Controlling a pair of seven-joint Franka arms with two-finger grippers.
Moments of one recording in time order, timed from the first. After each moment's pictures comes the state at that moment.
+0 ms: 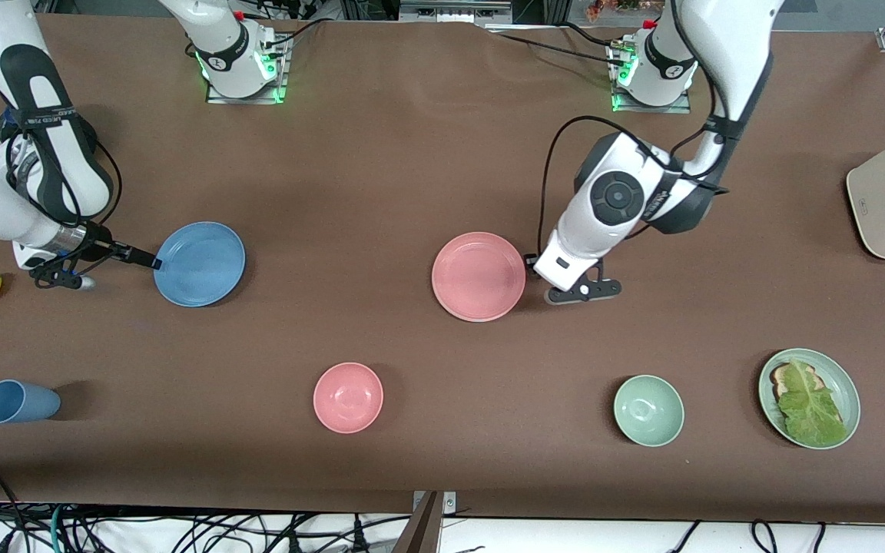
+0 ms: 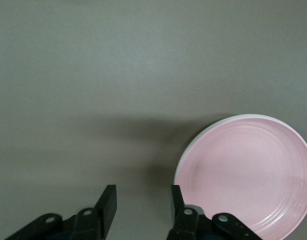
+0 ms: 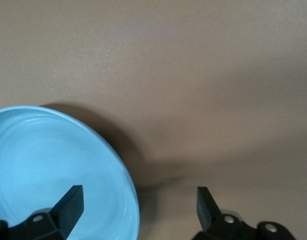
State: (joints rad) left arm -0.23 0.44 -0.24 -1.79 0.03 2.18 -0.60; right arm -0.14 0.39 -0.14 -2.17 0.37 2.41 -0.28
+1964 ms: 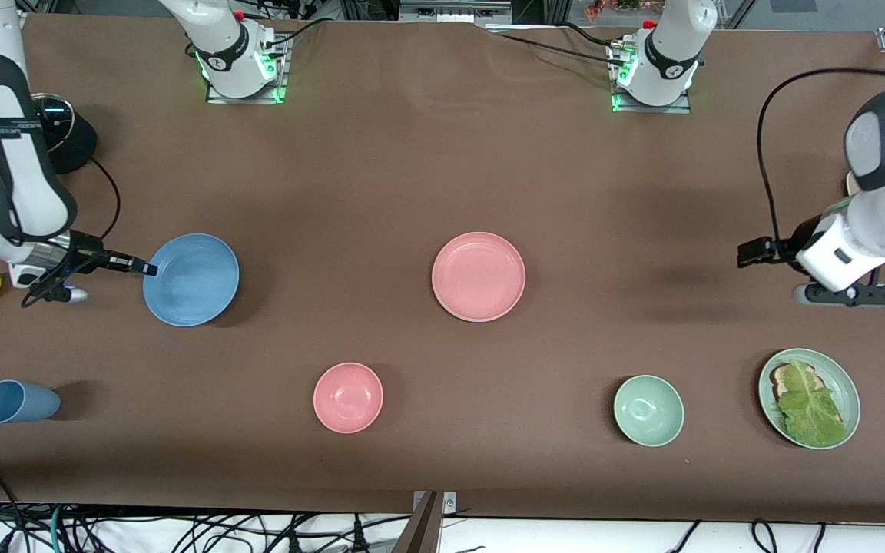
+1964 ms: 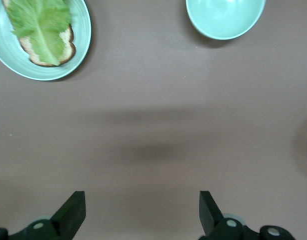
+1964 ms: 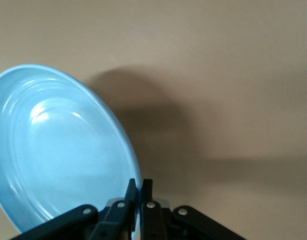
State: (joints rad) left arm -0.04 0.17 0.08 -1.74 -0.02 1.80 0.06; right arm -0.16 0.43 -0.14 -1.94 0.50 2.11 -0.44
